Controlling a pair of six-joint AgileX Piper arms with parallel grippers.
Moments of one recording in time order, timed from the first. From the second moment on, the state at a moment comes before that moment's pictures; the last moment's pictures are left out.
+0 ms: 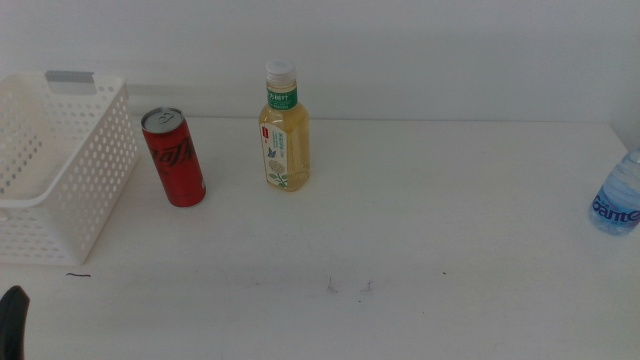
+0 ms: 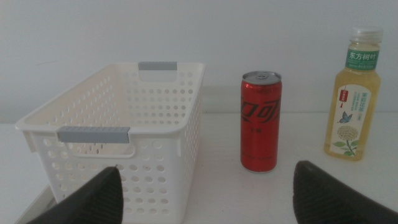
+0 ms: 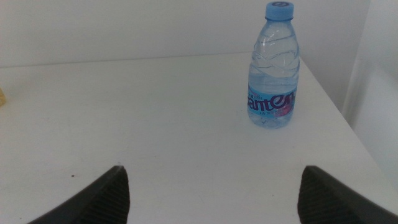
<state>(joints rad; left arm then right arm) 0.03 0.00 0.00 -0.05 0.14 0.03 0.03 0.00 -0.06 -0.14 0.40 0.19</state>
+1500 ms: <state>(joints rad) -0.25 1.34 0.00 -0.06 -1.20 0.03 0.03 0.00 -0.06 -0.14 0.40 0.19</state>
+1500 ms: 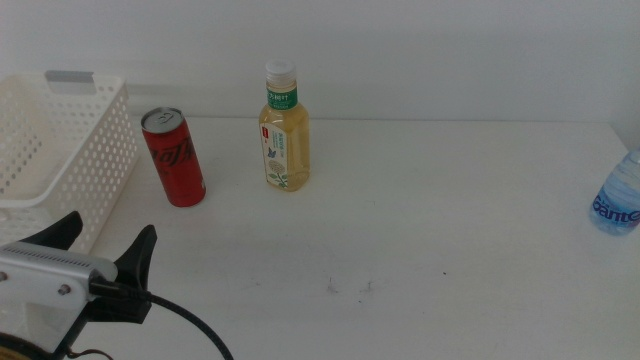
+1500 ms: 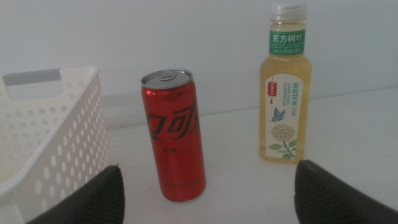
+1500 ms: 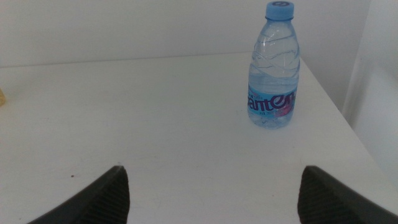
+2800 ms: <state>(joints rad) -0.25 2.04 -0.70 -0.30 -1.01 0.10 0.03 0.00 -0.06 -0.14 0.40 0.19</state>
